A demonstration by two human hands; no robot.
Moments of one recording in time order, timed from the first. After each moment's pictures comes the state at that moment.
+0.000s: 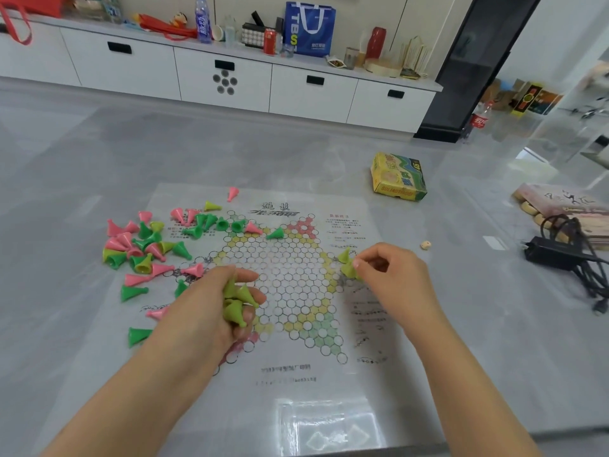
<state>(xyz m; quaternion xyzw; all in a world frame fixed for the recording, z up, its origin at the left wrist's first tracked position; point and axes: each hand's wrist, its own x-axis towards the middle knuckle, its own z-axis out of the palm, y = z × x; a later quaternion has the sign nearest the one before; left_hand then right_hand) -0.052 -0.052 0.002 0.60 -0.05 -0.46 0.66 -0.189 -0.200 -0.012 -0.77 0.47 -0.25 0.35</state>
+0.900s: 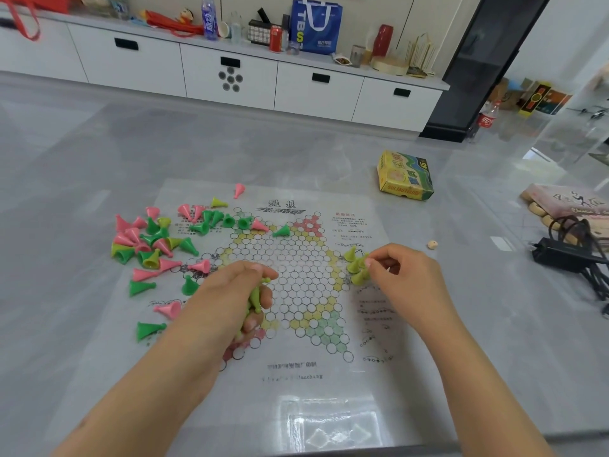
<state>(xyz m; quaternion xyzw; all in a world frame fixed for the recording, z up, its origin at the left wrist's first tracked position) -0.055 -0.044 0.000 0.67 -0.16 -0.41 0.59 -0.195 -0.201 -0.012 -0.80 0.45 -0.24 0.30</state>
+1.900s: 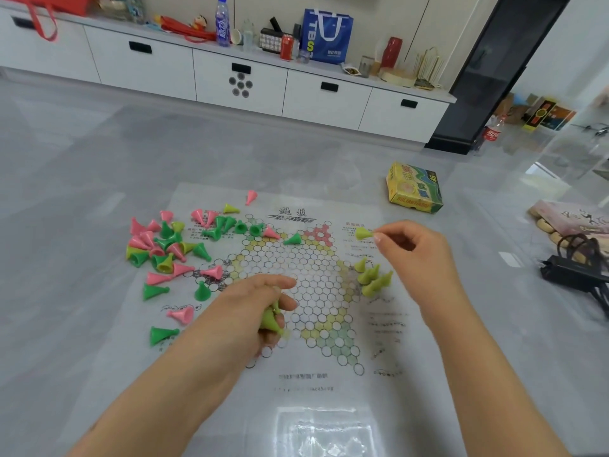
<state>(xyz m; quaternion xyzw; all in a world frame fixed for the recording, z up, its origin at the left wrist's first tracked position) -0.052 -0.044 -0.001 0.63 -0.13 -0.47 0.61 -0.171 -0.205 0.018 -0.76 0.42 -0.33 0.37</state>
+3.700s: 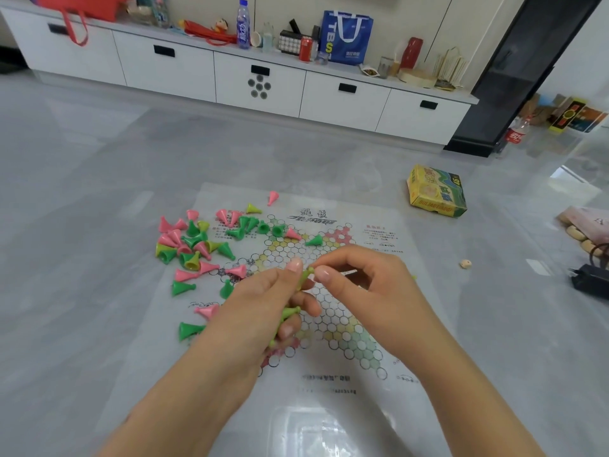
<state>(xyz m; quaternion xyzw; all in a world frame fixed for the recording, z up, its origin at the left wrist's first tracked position) -0.049 -0.036 0.010 0.61 -0.14 -0.47 0.63 -0.144 -0.137 0.023 -0.83 0.22 -0.21 0.47</state>
